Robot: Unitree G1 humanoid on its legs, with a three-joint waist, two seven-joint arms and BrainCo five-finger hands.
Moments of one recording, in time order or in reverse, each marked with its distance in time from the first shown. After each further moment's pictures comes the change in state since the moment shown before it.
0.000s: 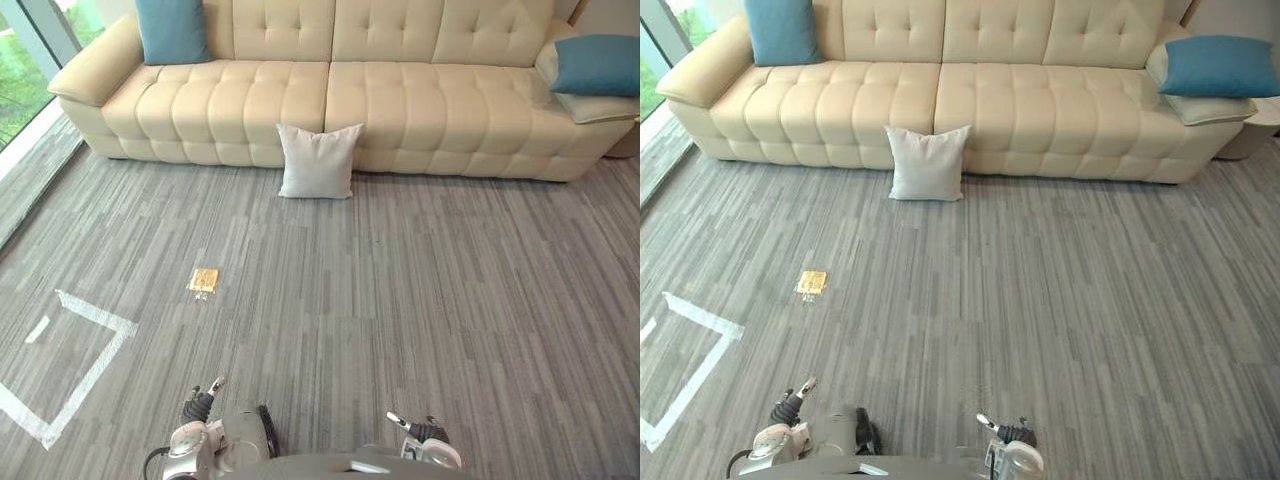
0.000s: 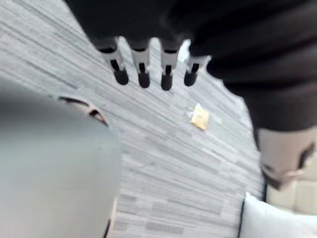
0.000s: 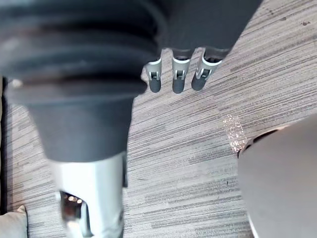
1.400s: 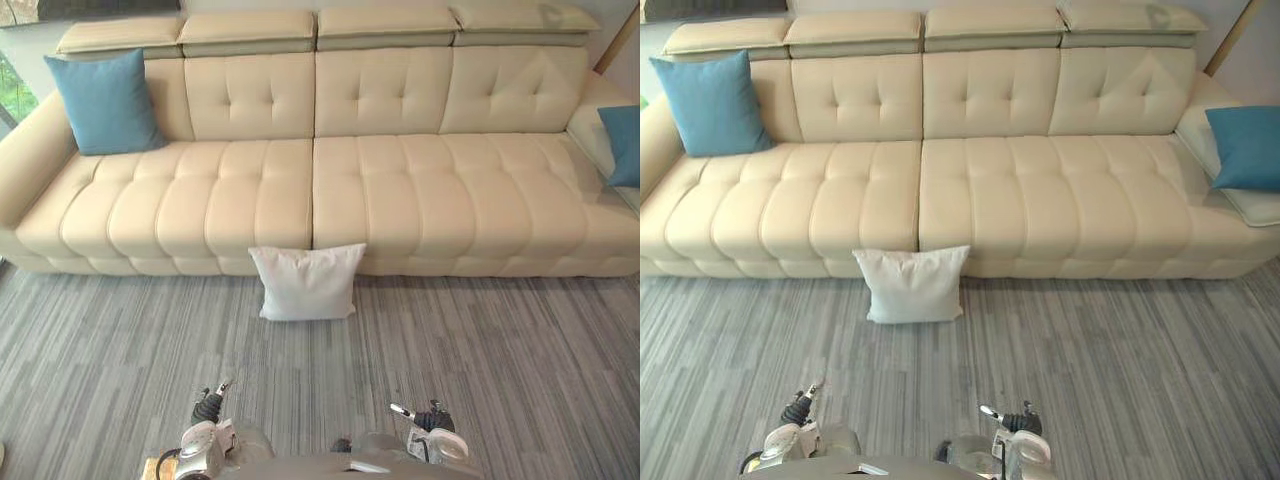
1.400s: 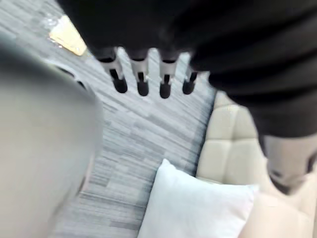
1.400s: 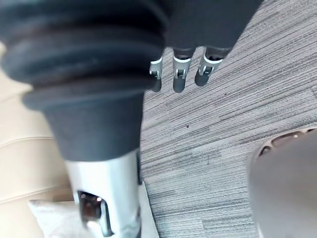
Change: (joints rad) left arm -0.008 -0.054 0.061 0.021 0.018 0.010 -0.002; right arm 0.018 -0.034 0.030 -0.056 0.007 -0.013 0.041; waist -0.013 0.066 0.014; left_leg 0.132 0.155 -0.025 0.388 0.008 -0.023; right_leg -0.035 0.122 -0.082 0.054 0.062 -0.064
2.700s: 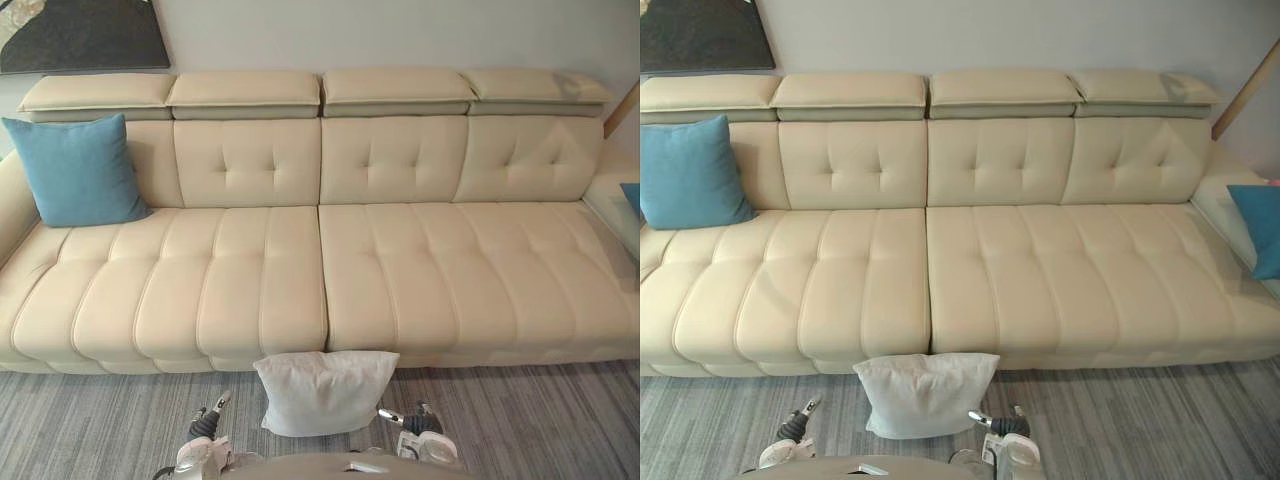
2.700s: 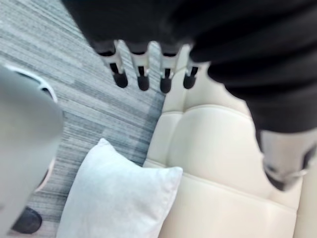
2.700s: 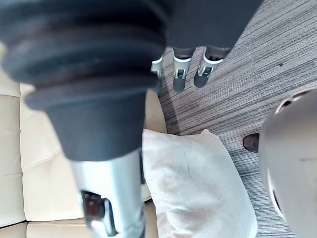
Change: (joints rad) left arm 0.026 0.021 -0.024 0.079 0.005 0.009 -0.002; right arm 0.030 0.016 0.070 -0.004 -0.031 -0.004 0.006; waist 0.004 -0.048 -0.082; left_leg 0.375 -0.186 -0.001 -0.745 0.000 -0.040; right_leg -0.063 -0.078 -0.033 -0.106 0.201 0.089
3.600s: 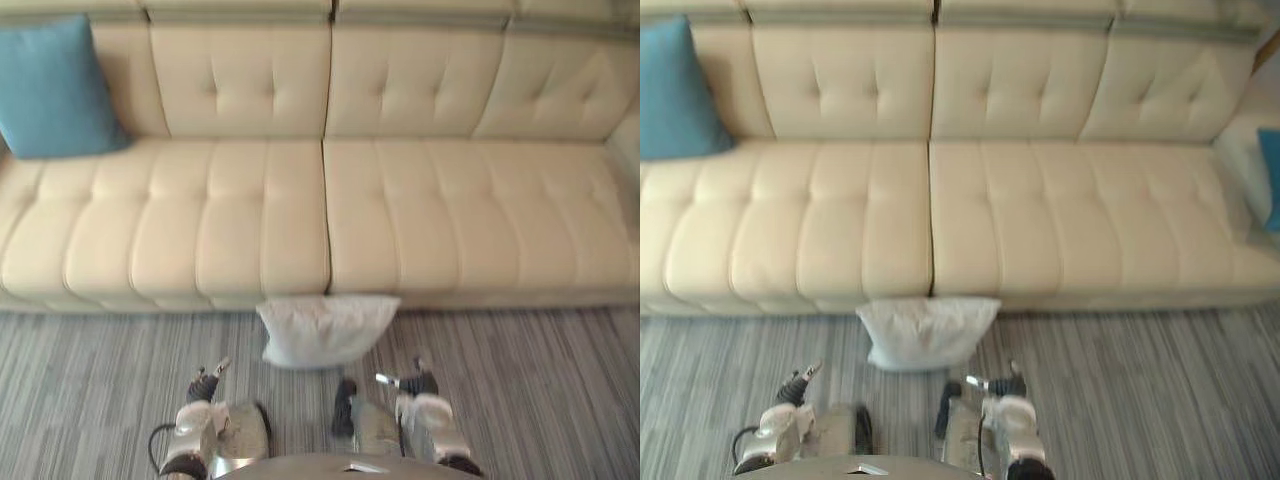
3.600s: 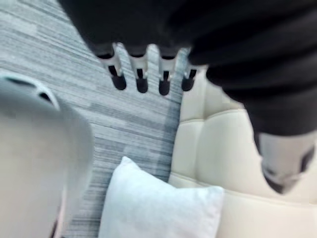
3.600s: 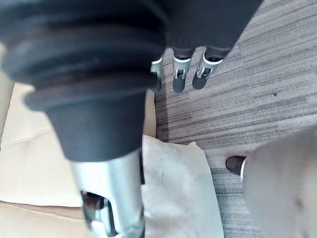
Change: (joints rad) left arm -0.159 0.078 -0.118 -0.062 -0.072 -0.001 0.053; right arm -0.174 -0.072 0.051 -0.105 -0.030 0.003 -0.058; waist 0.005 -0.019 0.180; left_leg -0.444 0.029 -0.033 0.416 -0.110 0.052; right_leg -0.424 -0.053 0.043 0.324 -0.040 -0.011
